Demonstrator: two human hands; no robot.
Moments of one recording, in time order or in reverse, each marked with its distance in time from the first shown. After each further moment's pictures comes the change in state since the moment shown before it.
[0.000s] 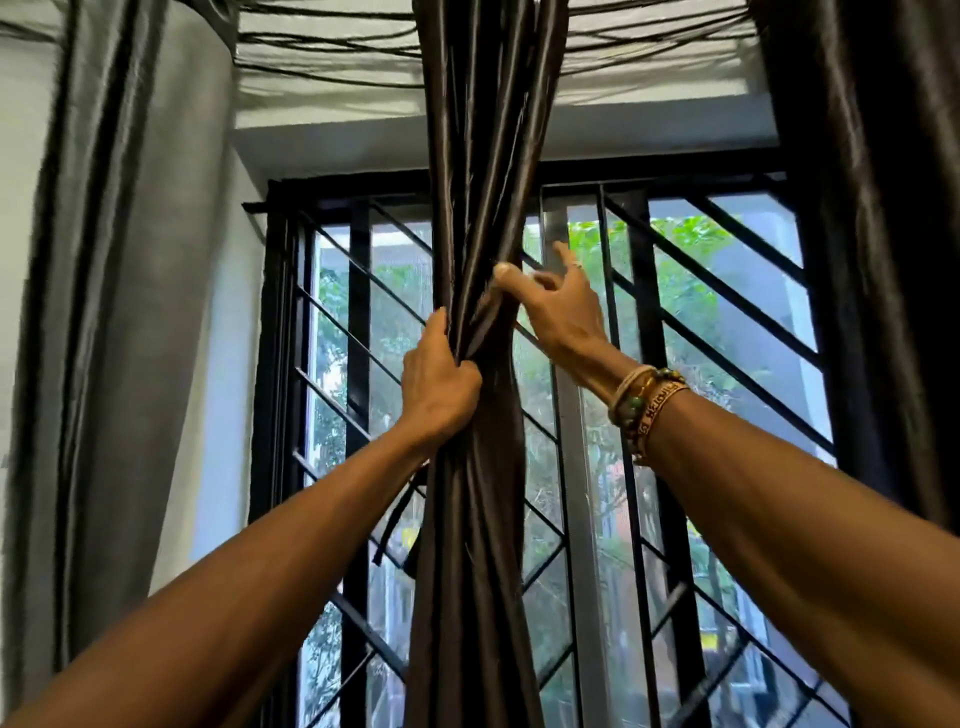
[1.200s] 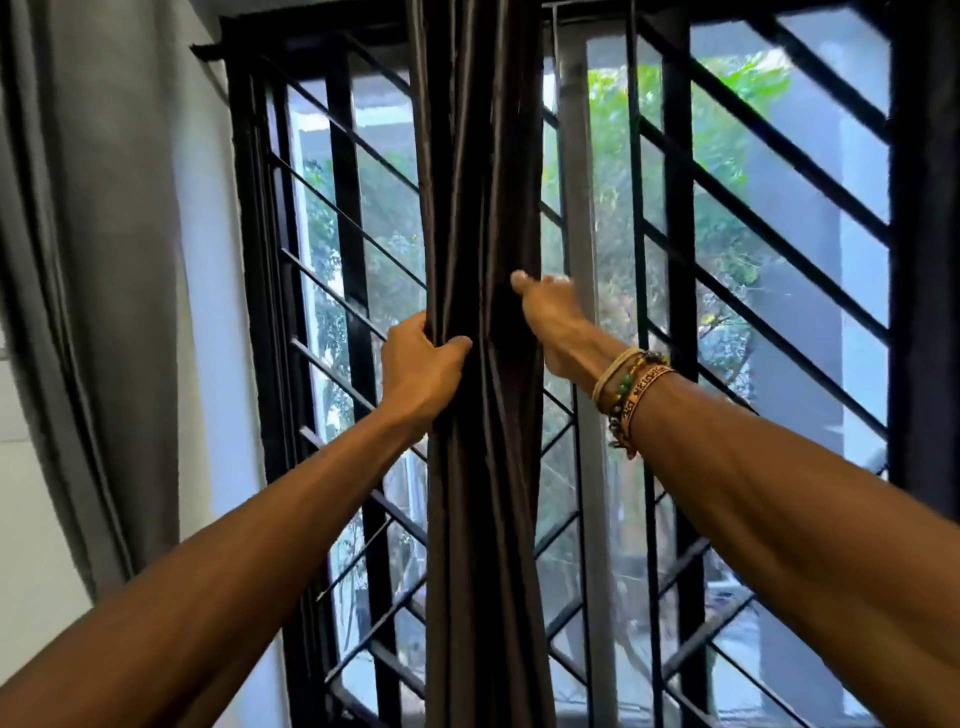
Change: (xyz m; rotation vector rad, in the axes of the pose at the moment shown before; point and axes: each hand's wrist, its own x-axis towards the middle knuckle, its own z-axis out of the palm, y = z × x) left_hand -0.069 -0.087 0.023 -0.162 -0.030 -0.269; right_hand -0.049 0.113 0.055 0.125 -0.032 0.523
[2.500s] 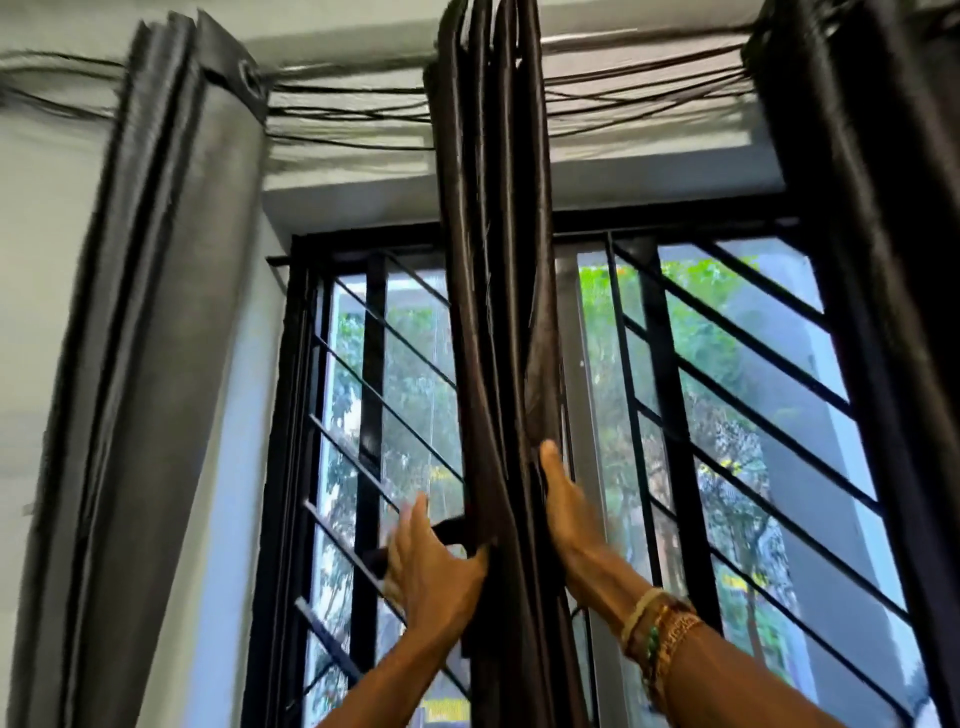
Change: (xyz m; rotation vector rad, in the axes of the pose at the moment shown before) left_hand -0.016 -0.013 0.019 0.191 0.109 -0.115; right_hand -0.046 -0.001 -0.019 0.195 -0.074 -0.074
